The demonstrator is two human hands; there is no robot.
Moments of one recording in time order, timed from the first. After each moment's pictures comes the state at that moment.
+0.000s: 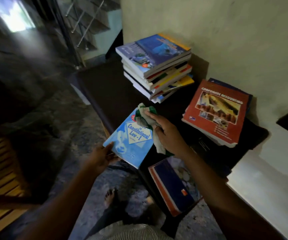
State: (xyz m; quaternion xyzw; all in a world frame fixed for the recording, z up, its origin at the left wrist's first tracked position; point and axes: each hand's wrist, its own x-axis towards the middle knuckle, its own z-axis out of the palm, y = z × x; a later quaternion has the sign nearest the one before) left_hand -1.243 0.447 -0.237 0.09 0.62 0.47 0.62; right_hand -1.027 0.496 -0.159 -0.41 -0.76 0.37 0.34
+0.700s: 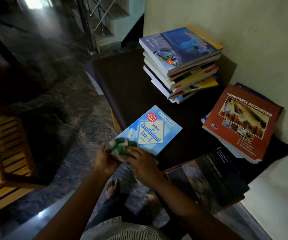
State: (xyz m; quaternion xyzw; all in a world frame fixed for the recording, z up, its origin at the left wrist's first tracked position) left_hand -1.261 0.434 -0.256 -0.11 0.48 0.57 0.66; right_hand -1.111 0.449 -0.265 -0.30 -0.92 0.18 0.18
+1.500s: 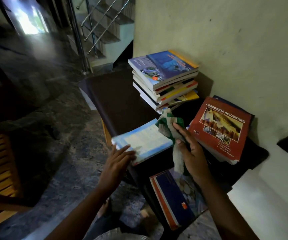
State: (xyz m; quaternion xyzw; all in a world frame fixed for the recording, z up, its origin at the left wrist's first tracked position) left_hand -1.231 0.423 -0.264 0.78 0.50 0.37 0.02; right_hand -0.994 0.463 -0.141 -0.42 -0.69 0.41 0.43
